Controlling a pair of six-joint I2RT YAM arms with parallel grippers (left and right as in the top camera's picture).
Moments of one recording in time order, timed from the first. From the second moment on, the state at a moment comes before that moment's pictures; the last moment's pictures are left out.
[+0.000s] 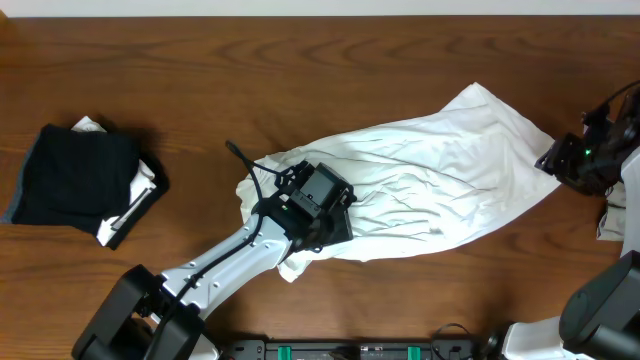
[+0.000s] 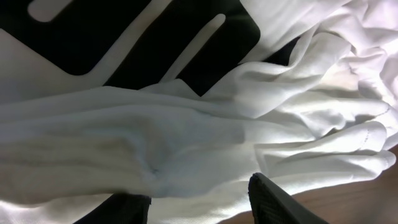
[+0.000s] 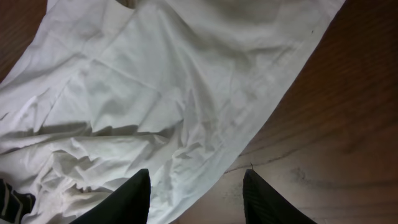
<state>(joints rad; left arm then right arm) -0.71 1.54 0.82 -0.43 0.19 -0.91 -0.44 1.64 1.33 -1.05 -0.23 0.10</state>
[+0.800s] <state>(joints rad) -0.73 1.57 0.82 -0.45 0.17 -0.98 -0.44 1.64 1.33 -1.04 -0.24 0.10</state>
